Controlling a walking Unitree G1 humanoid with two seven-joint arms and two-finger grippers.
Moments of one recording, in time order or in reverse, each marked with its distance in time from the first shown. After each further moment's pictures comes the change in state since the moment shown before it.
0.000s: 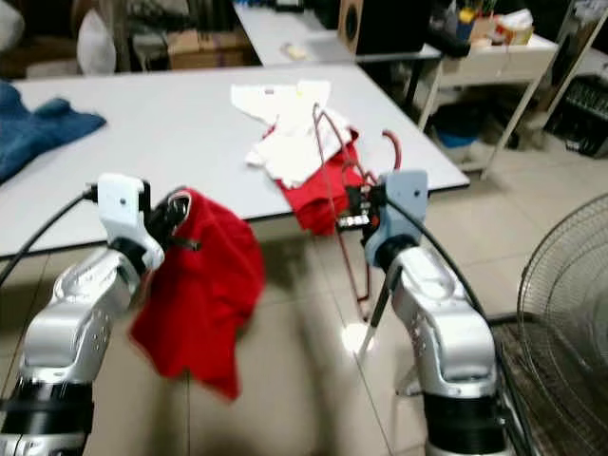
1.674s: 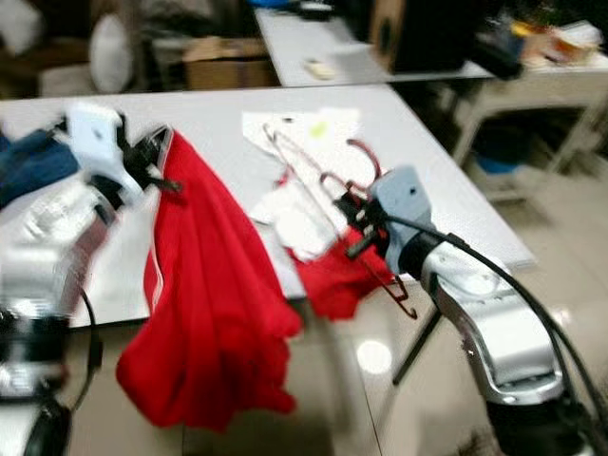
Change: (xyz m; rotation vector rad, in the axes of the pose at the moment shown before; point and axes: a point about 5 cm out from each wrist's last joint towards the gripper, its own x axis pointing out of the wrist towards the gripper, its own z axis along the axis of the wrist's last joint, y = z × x) left arm 0.026 0.043 0.078 0.150 -0.141 0.058; right arm -0.024 -0.005 0.024 -0.352 0.060 0.385
